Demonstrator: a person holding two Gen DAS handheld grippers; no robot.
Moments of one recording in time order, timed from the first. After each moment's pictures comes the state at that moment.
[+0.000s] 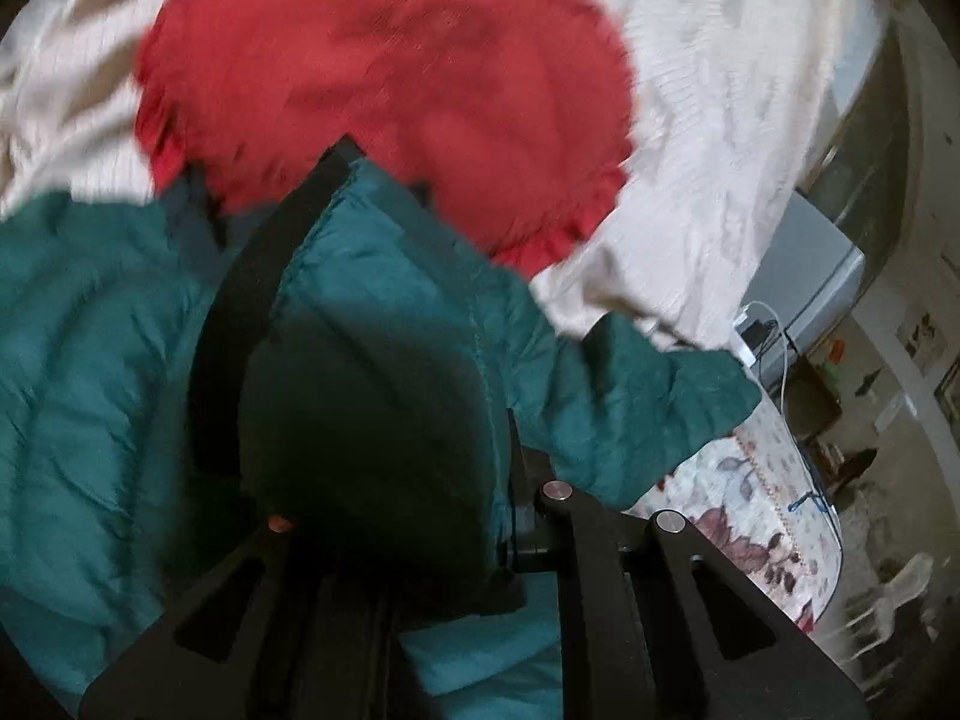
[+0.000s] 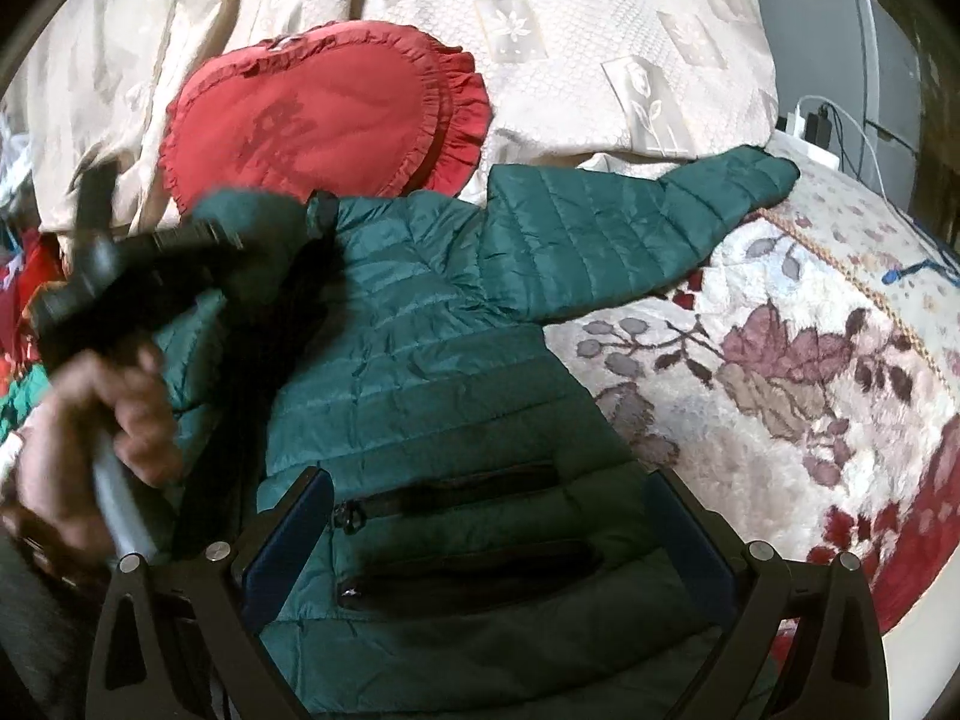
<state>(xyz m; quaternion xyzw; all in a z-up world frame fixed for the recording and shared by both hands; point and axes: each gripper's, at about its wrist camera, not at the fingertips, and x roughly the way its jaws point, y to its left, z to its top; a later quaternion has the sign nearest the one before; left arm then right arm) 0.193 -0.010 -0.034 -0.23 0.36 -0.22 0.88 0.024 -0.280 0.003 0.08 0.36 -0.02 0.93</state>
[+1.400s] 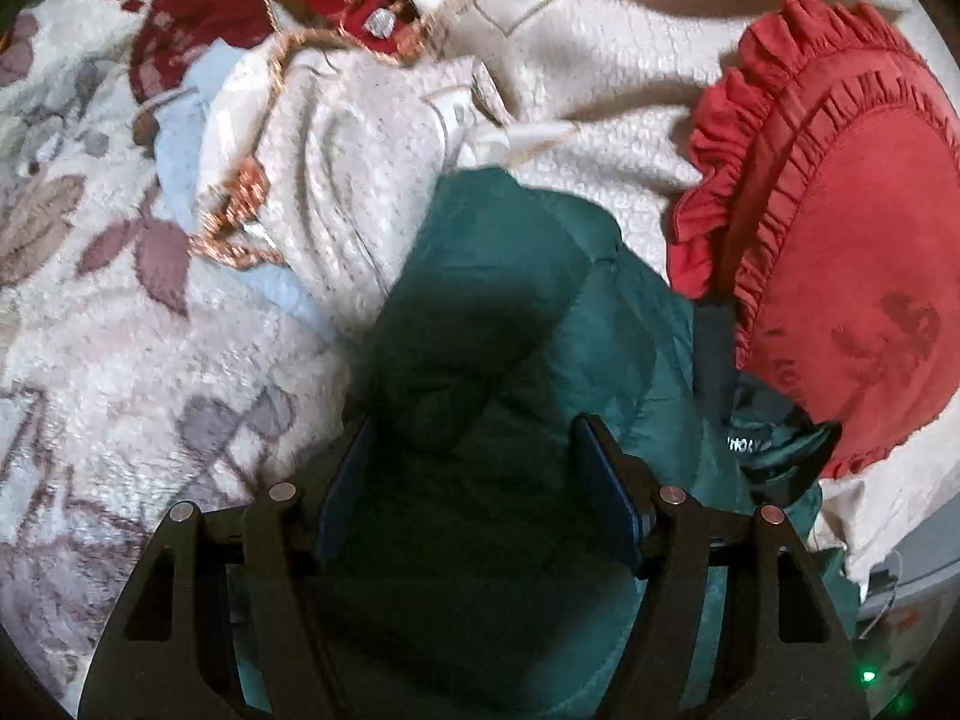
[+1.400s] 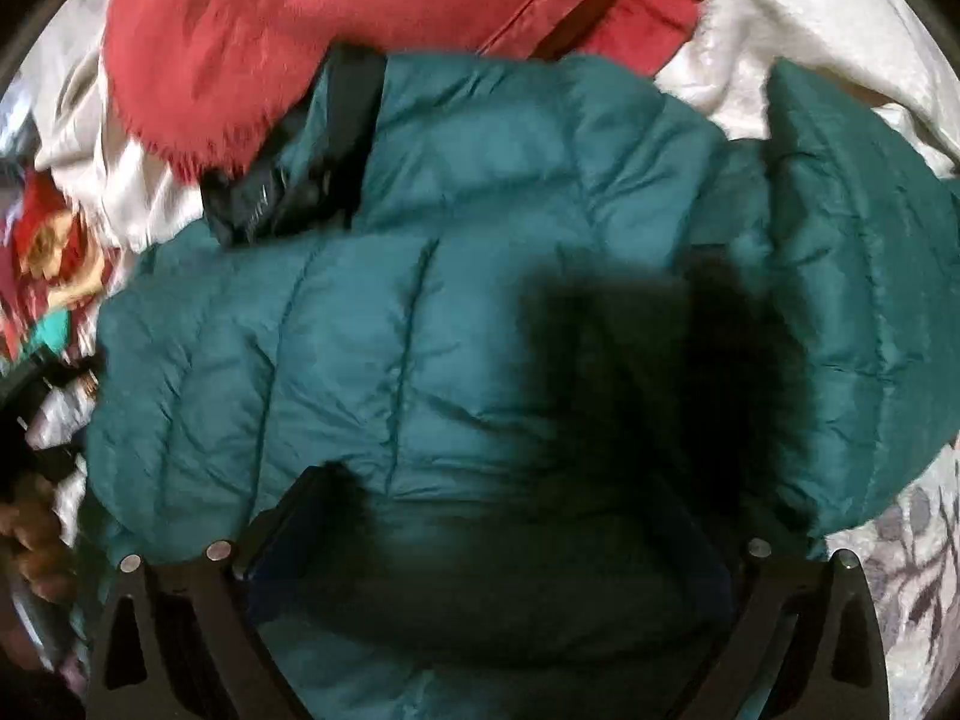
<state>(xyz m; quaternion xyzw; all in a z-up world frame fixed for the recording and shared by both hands) 0.188 0.195 -0.066 -0.35 0.41 0.12 0.83 0.264 -0.226 -0.054 0.05 0.51 0.12 0.85</state>
